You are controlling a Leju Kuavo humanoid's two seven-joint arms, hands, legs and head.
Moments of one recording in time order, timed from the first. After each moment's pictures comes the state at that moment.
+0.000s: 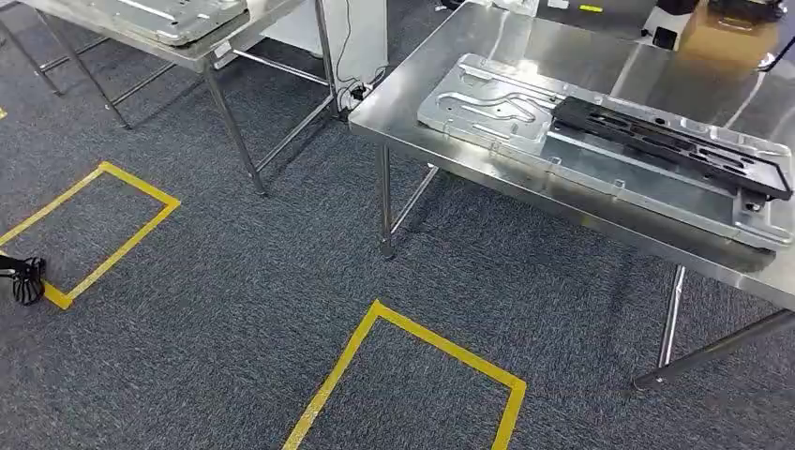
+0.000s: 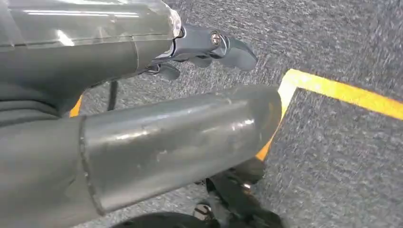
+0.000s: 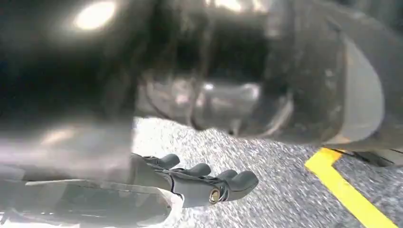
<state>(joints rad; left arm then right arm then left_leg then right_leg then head) -0.06 -0.14 1.40 -0.31 -1.36 0.01 -0.35 0.01 0.17 -0.67 -0.22 0.83 -0.02 0.06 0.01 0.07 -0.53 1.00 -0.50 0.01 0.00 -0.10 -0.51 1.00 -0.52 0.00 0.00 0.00</state>
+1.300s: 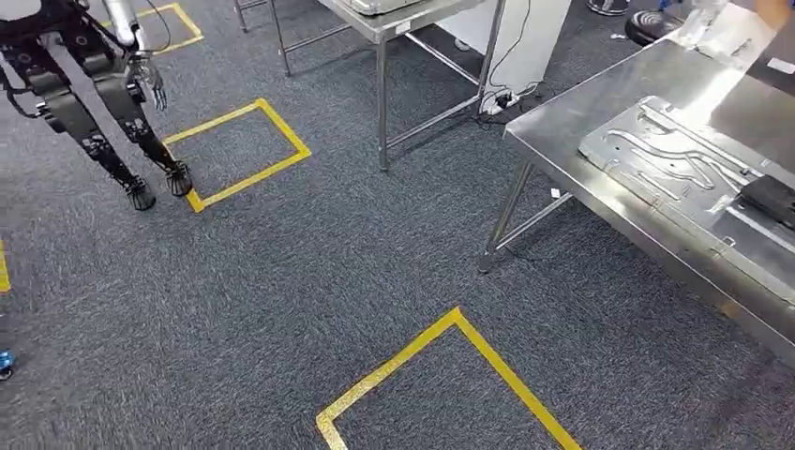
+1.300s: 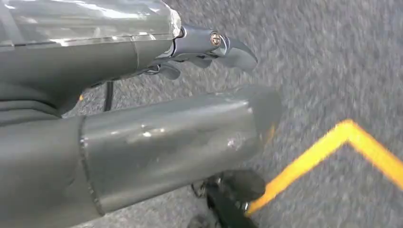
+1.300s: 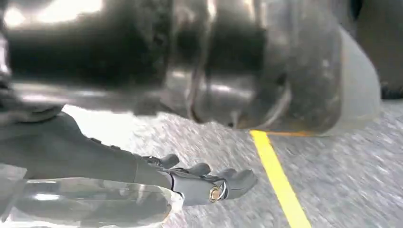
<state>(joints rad) -0.05 -0.15 1.40 -0.36 -1.34 -0.01 -0.36 0.01 0.13 -0.75 -0.23 0.82 -0.09 -0.14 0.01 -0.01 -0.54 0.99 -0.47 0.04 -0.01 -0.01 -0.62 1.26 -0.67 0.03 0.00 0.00</state>
